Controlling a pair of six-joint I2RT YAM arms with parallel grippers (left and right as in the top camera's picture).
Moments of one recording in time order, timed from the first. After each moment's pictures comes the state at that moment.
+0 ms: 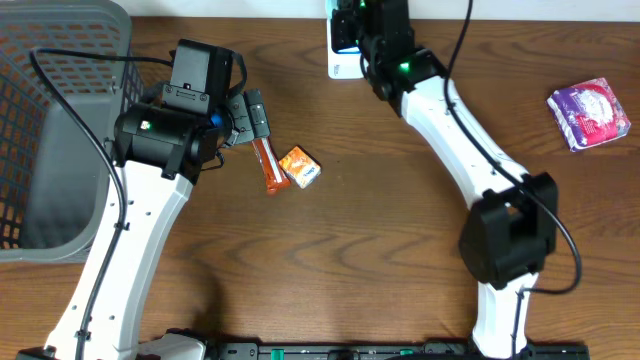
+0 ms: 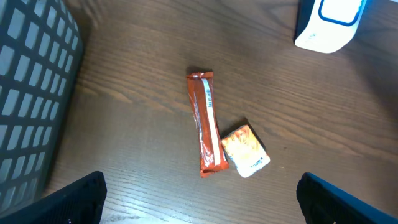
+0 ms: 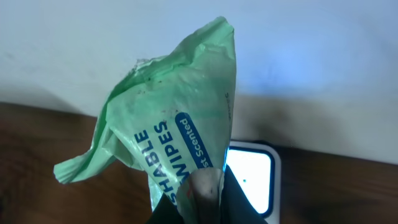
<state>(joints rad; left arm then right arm) -0.27 1.46 1.57 -1.10 -0.14 -0.46 0.43 2.11 1.88 -0.15 0.09 0.19</state>
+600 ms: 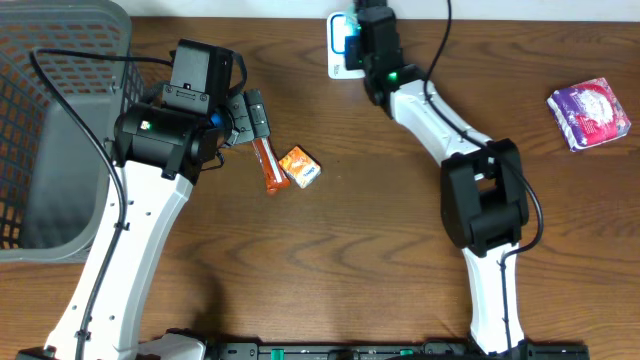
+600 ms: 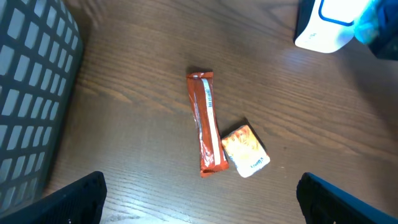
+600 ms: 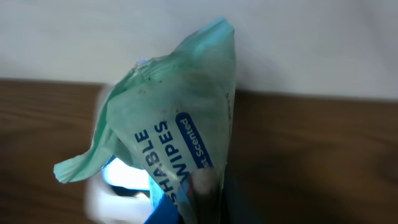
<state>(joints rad) -0.27 1.46 1.57 -1.10 -0.14 -0.46 0.36 2.32 1.87 -0.12 0.24 0.17</state>
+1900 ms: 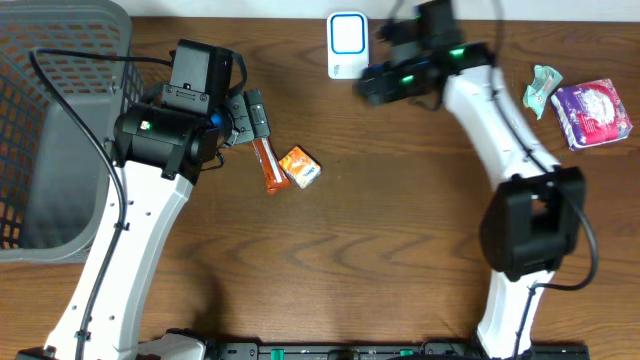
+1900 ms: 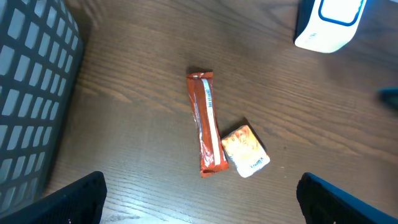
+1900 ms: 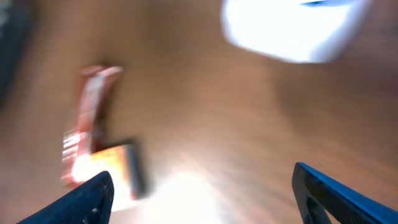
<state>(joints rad) -0.27 1.46 1.57 -1.10 -0.14 -0.46 0.28 2.10 1.85 -0.77 -0.41 -0.03</state>
